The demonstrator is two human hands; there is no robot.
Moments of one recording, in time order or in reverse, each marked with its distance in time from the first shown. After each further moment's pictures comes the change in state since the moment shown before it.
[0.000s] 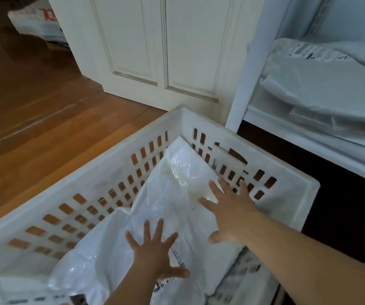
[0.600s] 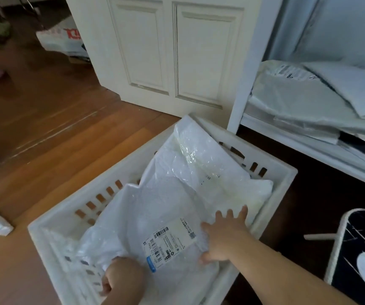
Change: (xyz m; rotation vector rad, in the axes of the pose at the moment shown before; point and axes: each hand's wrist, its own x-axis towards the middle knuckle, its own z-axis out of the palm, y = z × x) left_hand -0.146 -0.045 0.007 0.050 -0.117 -0.528; right_hand -0.078 -0.079 0.004 0.128 -0.139 0.073
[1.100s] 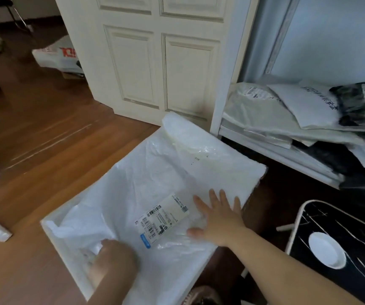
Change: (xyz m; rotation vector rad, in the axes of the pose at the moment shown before) left_hand -0.050 -0.026 -0.017 -0.428 0.198 -0.099; right_hand -0.065 0.022 -0.006 0.334 0.266 0.036
